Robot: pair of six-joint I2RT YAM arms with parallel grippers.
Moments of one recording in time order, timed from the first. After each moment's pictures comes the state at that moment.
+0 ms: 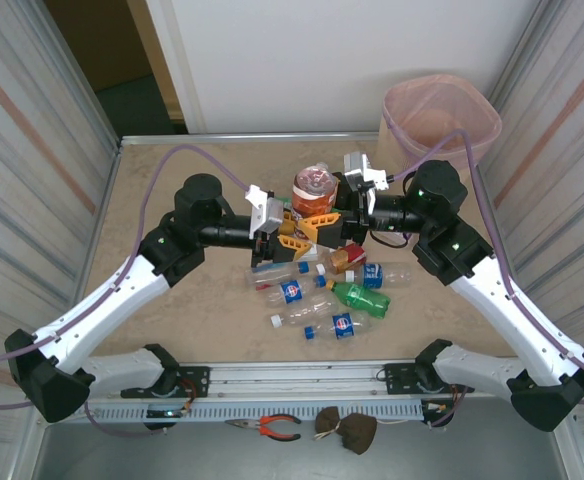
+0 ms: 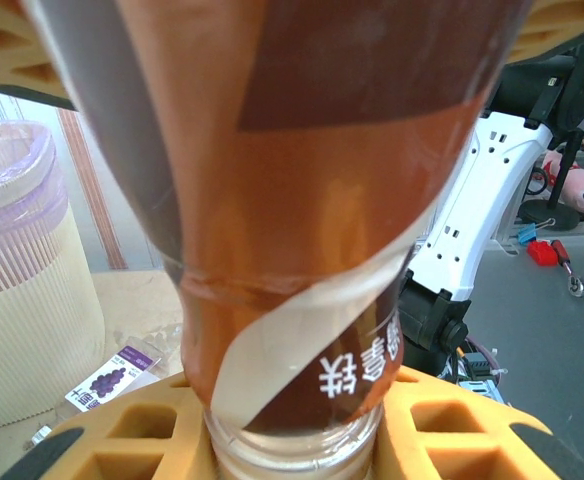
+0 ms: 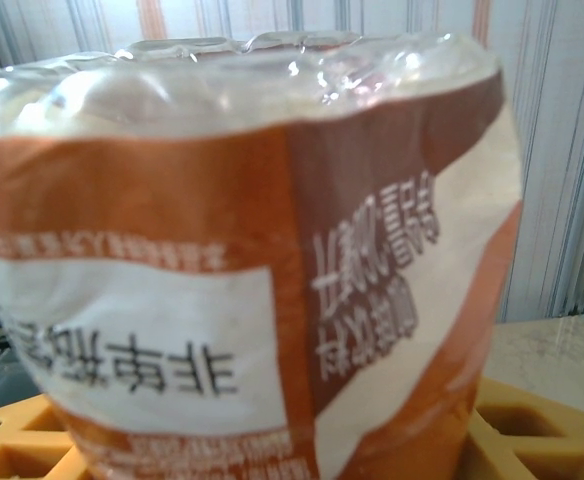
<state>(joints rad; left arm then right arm) -0.72 1.15 1.13 -0.15 0.87 0.20 0.66 1.06 1.24 -0.09 -0.83 0.14</state>
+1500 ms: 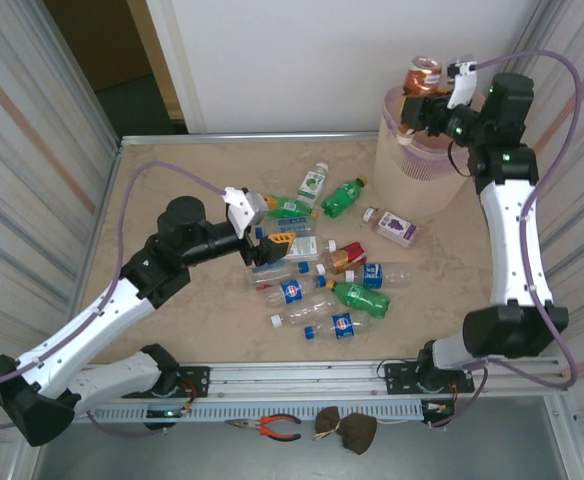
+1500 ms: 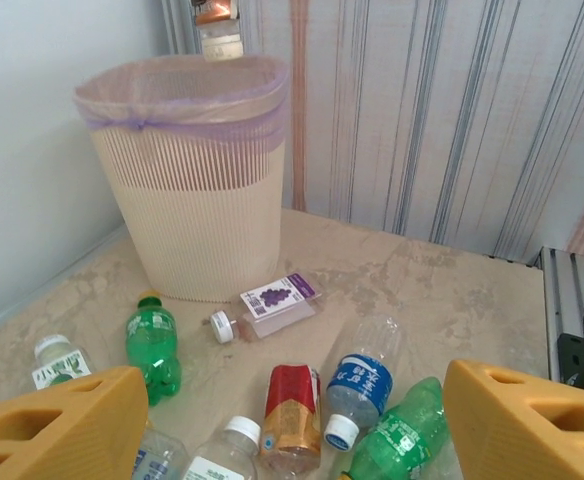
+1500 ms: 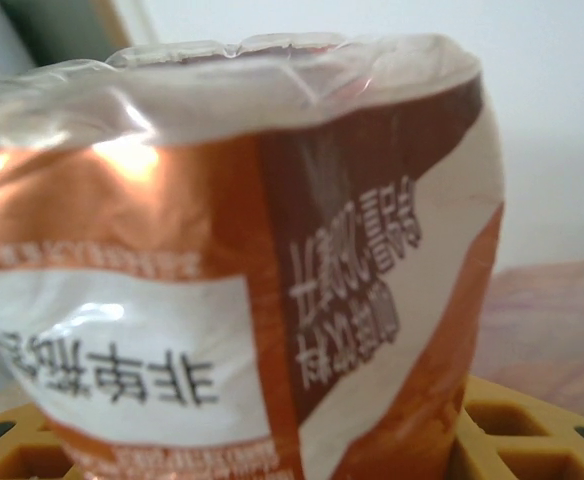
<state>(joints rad) -0.72 0.99 0.97 -0.13 0.39 0.09 -0.07 1.49 1.74 -0.47 -0.62 0.12</state>
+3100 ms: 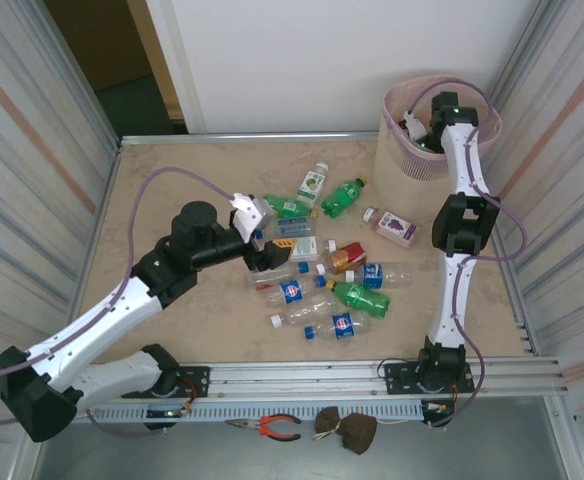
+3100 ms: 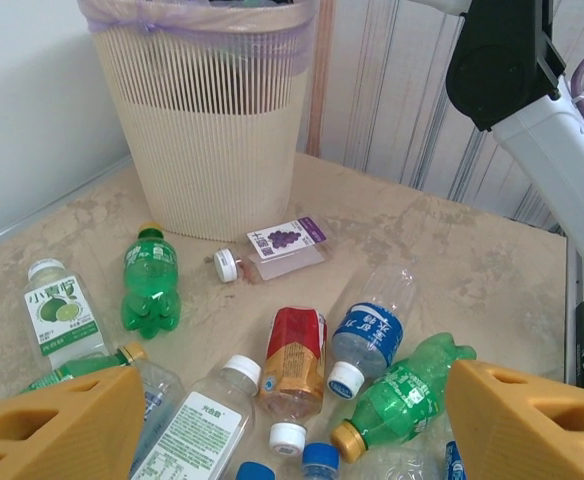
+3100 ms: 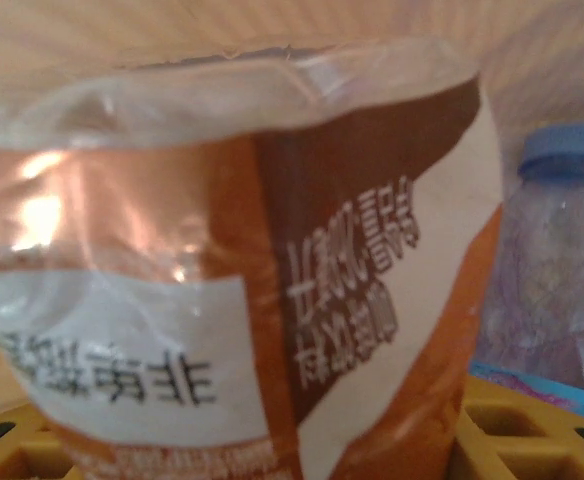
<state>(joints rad) -0.72 1.02 0.90 -0.14 0.34 0.06 -0.08 2.45 2.52 -1.33 -0.41 -0.31</state>
